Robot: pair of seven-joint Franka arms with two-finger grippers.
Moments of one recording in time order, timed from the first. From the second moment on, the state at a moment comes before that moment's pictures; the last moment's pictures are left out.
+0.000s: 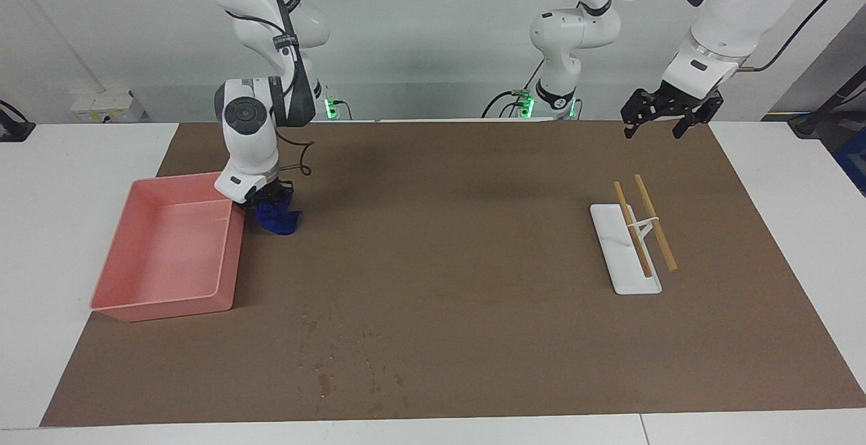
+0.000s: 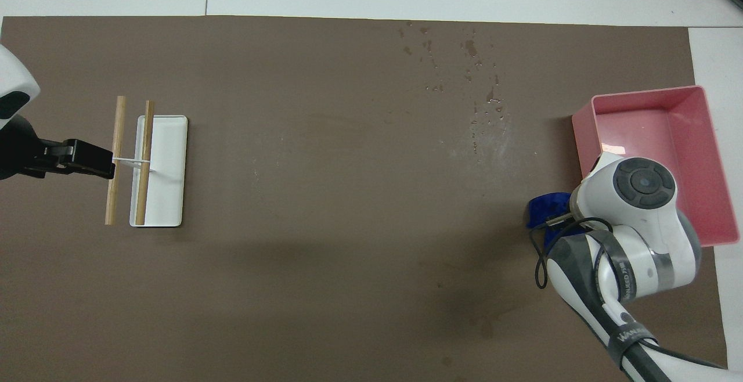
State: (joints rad) left arm 0.04 -0.04 -0.14 -1.61 -0.02 1.51 -0.02; right arm 0.03 0.02 0.04 -2.31 -0.26 2.20 -0.03
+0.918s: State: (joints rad) left arm 0.04 -0.04 -0.14 -1.61 -0.02 1.51 -0.02; right arm -0.01 0.03 0.04 -2.16 -0.26 2.06 -0.15
